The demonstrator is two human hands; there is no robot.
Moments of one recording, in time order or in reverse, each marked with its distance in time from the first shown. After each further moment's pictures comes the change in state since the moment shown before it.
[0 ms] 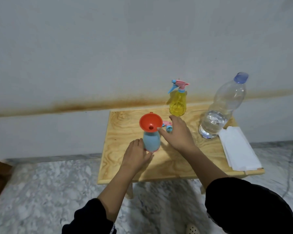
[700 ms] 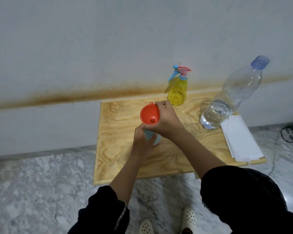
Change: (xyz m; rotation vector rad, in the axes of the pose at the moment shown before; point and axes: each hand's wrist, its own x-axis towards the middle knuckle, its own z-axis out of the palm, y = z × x) left_hand 0.051 -0.004 0.042 -0.725 0.170 -0.094; right_hand 0.038 -0.031 0.031 0.052 -0.081 -0.086
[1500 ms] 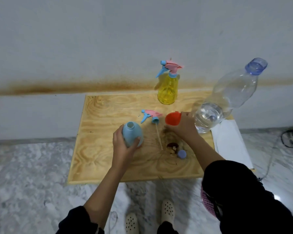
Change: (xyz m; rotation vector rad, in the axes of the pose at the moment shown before) left_hand -0.005 -0.011 0.029 -0.095 0.176 -0.116; right_hand 0.026 0.154 -0.024 -0.050 -0.027 0.374
